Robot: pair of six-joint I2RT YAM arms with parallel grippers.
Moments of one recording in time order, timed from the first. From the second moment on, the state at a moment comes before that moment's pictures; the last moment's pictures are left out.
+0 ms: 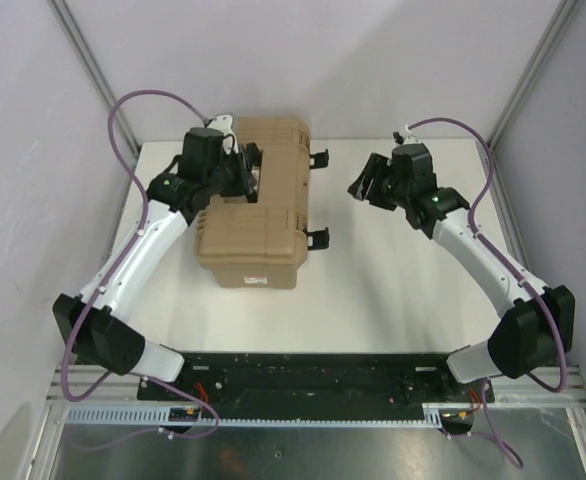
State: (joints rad) left arm -0.39 1.43 1.50 -0.62 -0.01 -0.35; right arm 0.41 1.43 1.31 -0.40 -0.03 0.62
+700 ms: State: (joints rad) left arm -0.55 1.38 1.41 -0.59 0.12 -0.30; right arm 0.35 1.32 0.84 -0.22 -0.17 0.80
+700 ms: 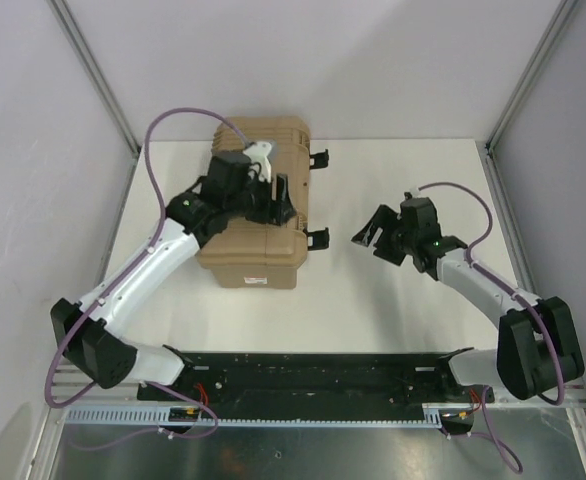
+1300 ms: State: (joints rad) left arm -0.70 1.19 1.01 -0.25 -0.14 -0.26; right arm 0.54 1.55 0.67 0.38 -0.22 1.13
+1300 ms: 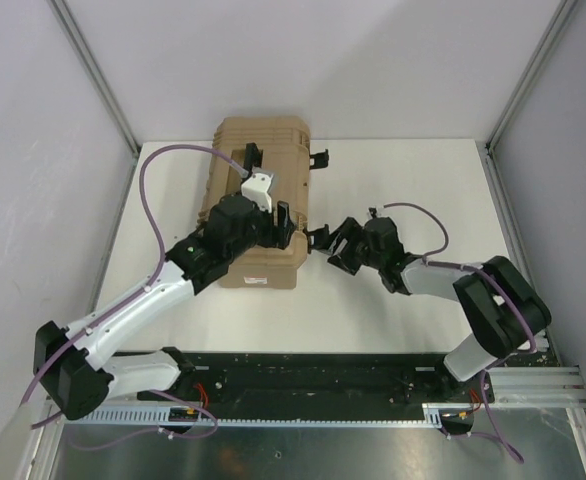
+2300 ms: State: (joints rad) left arm -0.79 1.24 0.99 -0.20 -0.42 -0.41; right arm 0.60 1.76 0.39 1.08 -0.16 1.53
